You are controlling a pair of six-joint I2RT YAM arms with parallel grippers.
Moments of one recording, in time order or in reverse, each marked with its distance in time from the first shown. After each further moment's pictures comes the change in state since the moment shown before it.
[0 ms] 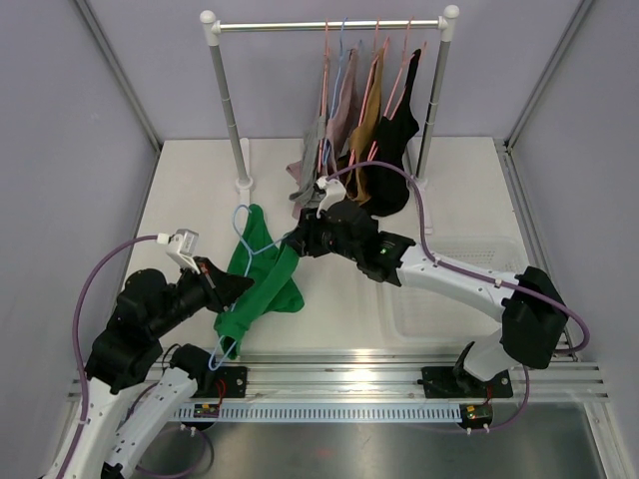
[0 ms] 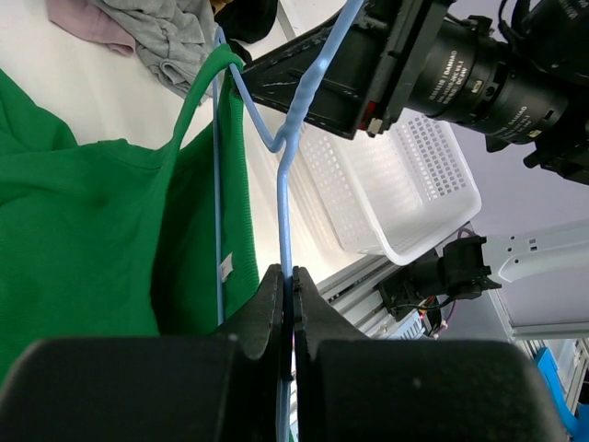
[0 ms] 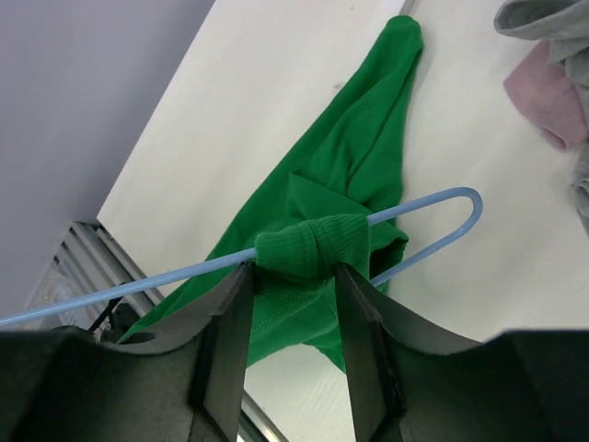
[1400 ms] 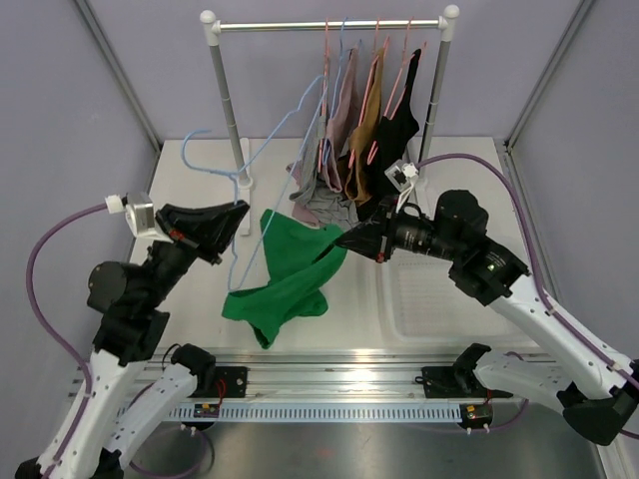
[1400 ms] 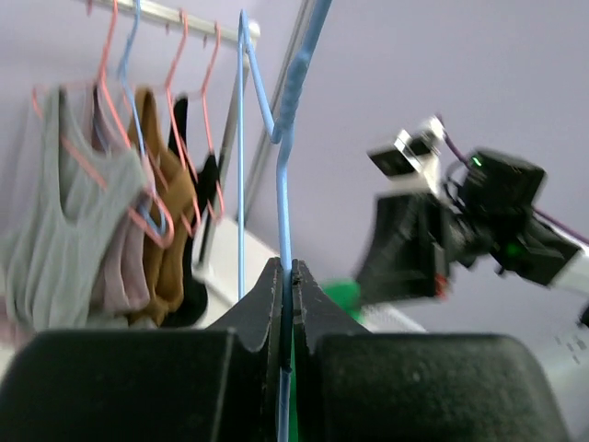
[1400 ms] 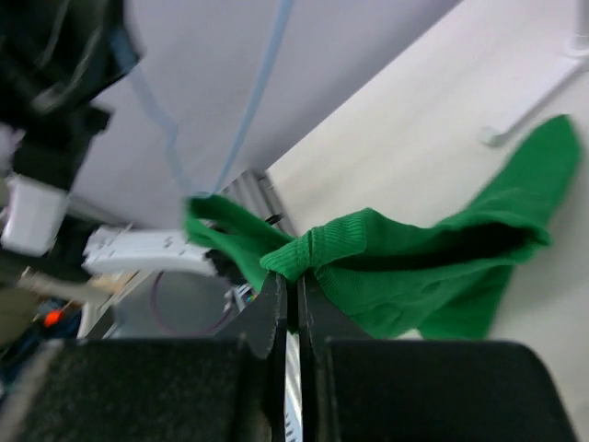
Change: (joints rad) left arm 0.000 0.127 0.068 0.744 0.031 0.108; right arm -0.217 -0.491 -0.048 -0.196 -0.482 -0.051
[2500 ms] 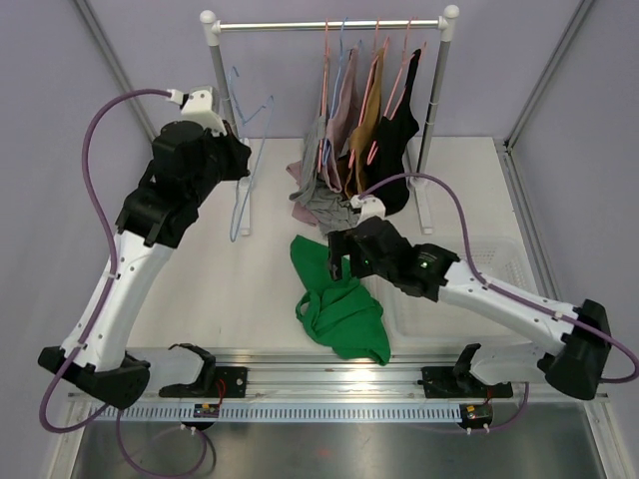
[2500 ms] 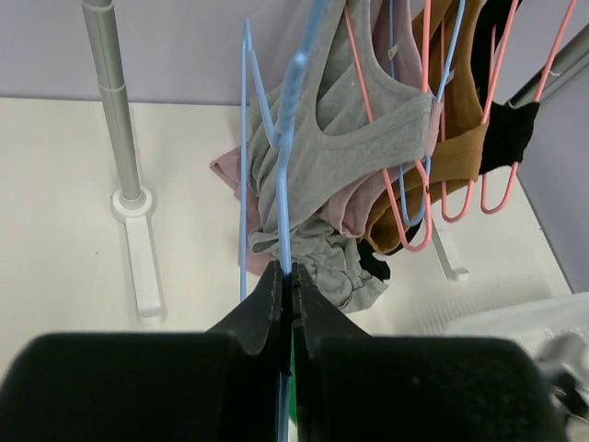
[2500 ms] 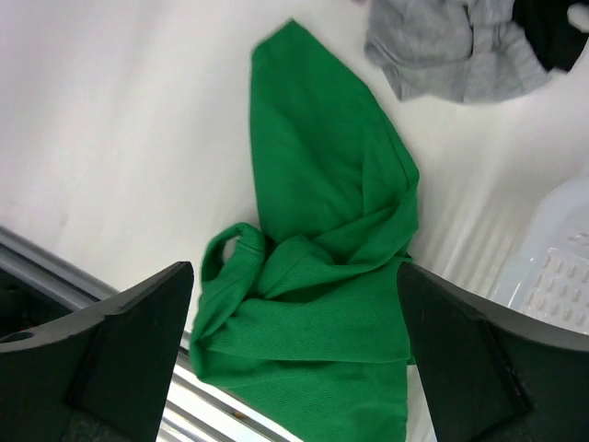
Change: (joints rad) left arm -0.001 0.719 0.716 -0.650 -0.481 0.177; right arm 0.232 0.271 -0.028 -0.296 0.695 0.024
